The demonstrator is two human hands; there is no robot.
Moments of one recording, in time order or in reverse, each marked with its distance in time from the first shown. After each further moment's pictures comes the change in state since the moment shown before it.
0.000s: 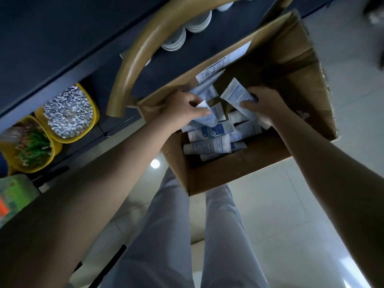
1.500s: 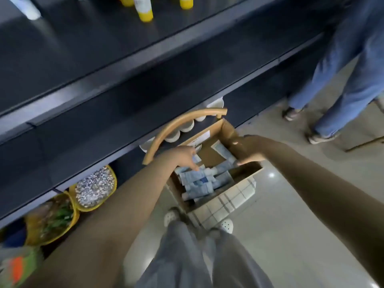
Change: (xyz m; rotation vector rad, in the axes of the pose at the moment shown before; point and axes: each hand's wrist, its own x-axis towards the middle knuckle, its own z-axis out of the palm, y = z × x) left_hand -0.183 0.147 -0.027 0.910 -0.163 0.084; right_hand -0.243 -0.081 -0.160 -0.451 -0.033 -0.108
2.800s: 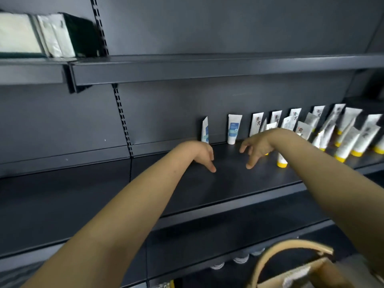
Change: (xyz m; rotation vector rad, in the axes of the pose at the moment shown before) left_hand -0.291 -0.259 -0.281 0.054 0.550 -0.096; right_hand -0.028 -0.427 -0.293 -0.374 0.251 -0.108
